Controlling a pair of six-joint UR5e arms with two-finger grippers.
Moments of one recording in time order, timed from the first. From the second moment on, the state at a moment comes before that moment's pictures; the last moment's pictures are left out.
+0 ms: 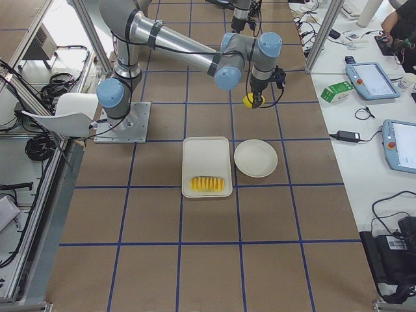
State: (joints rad) left arm -1.73 -2.04 -1.65 -1.14 1.33 -0.19; right arm 1.31 -1.24 1.52 -1.84 -1.49 -0.29
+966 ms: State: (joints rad) left arm -1.73 -2.03 -1.69 -0.96 1.34 -0.24; right arm 1.66 -1.22 1.52 -1.91 -1.49 0.15
